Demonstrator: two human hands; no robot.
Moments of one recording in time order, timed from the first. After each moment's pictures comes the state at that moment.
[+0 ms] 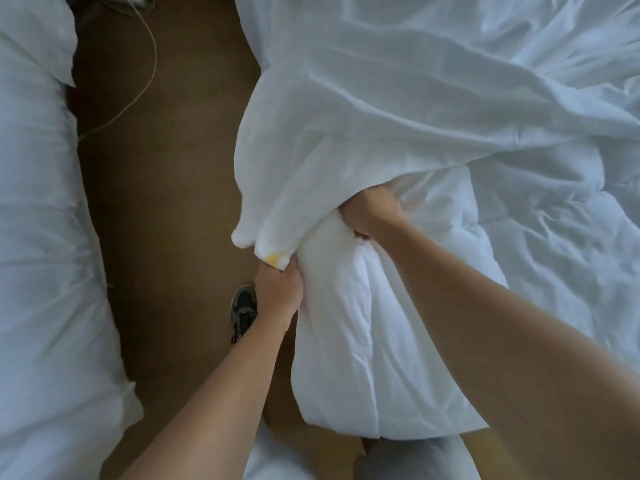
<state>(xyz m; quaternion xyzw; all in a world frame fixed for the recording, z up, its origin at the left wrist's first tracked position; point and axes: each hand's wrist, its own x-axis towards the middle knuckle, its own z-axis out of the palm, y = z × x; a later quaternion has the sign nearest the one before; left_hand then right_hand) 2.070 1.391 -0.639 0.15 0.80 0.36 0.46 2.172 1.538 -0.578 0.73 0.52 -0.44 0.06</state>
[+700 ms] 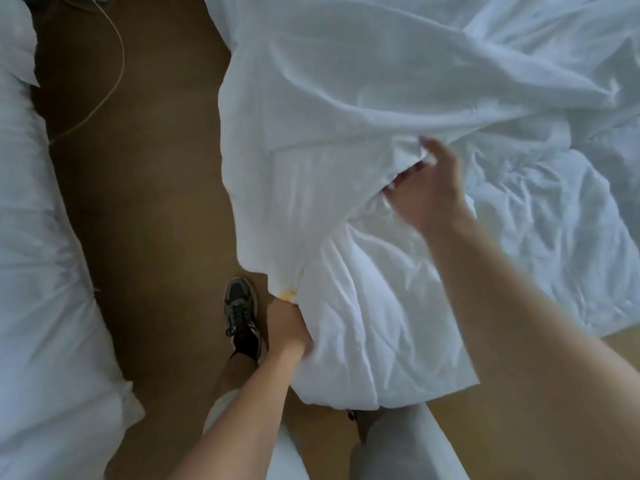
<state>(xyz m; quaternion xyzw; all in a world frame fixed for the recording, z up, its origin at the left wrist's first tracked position) 2.108 1.308 -0.655 0.18 0.80 0.21 0.53 2.265 1.526 -0.572 0.54 0.06 -0.72 -0.44</state>
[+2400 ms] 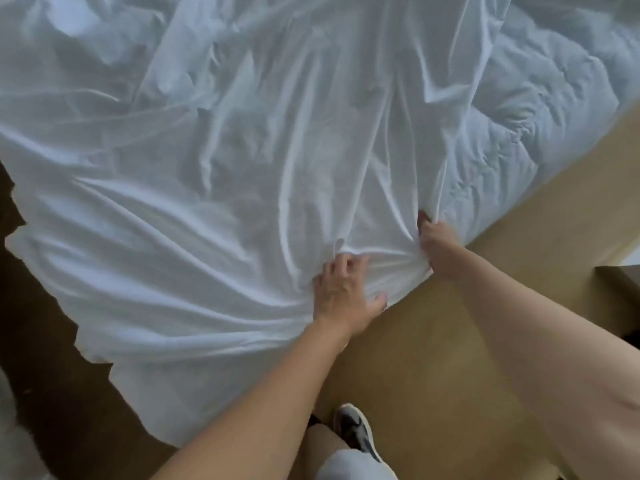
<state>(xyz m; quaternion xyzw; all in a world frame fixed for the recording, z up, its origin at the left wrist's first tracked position) 2.519 1.347 -0.618 0.74 0.59 -0.01 0.32 2.720 1.421 -0.632 0.86 0.16 -0.44 -0.22</state>
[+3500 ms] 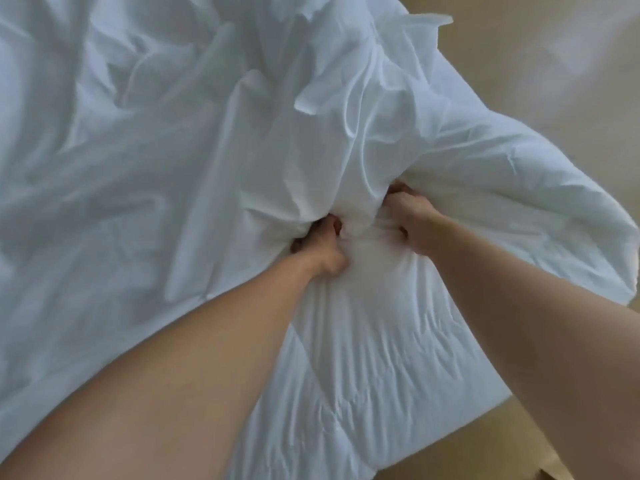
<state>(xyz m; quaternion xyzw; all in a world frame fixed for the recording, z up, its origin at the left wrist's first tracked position) 2.919 1.857 -0.673 0.61 0.67 -0.03 0.43 3.086 1.897 -0.655 0.72 0.30 -0.57 -0.26</state>
